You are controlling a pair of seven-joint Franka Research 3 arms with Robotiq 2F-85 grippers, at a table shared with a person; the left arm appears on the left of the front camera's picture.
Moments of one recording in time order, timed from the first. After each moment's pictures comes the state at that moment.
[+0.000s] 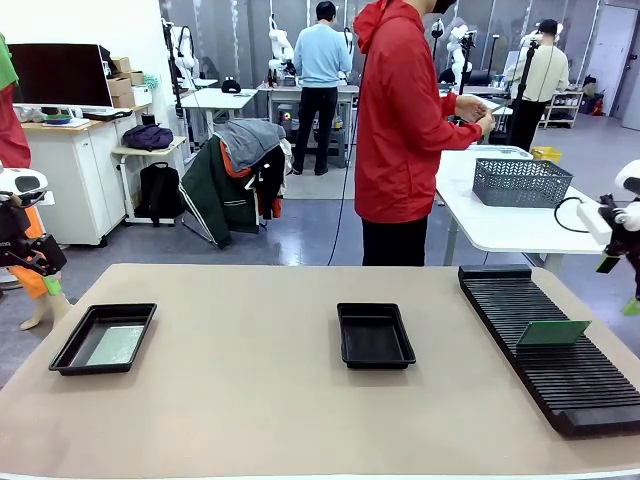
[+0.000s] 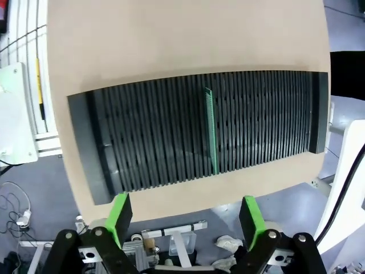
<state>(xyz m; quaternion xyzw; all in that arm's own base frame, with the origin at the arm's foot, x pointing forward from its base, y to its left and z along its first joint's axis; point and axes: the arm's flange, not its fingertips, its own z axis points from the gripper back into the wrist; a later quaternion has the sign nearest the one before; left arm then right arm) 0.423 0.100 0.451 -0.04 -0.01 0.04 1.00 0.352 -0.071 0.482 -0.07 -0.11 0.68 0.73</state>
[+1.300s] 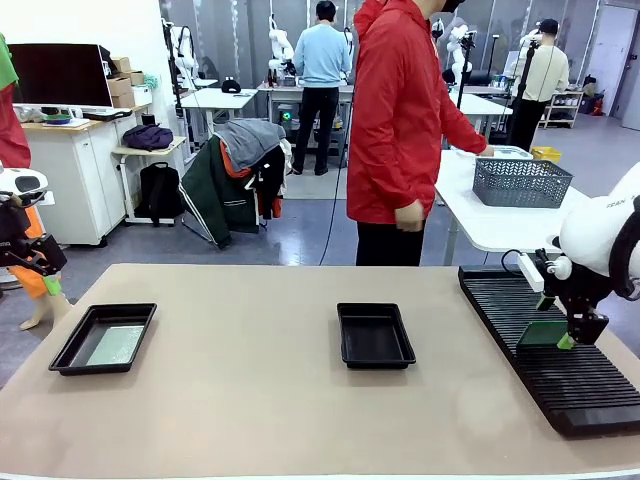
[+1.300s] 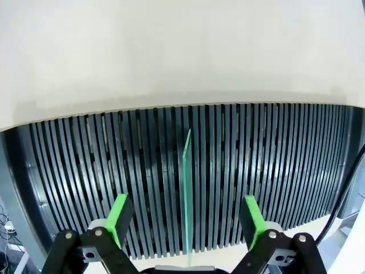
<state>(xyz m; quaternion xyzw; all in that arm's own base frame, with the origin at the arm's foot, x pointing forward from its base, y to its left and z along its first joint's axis) 0.423 0.100 0.451 -0.04 -0.01 0.04 1.00 0.428 -0.051 0.356 -0.03 -0.10 0.70 0.71</state>
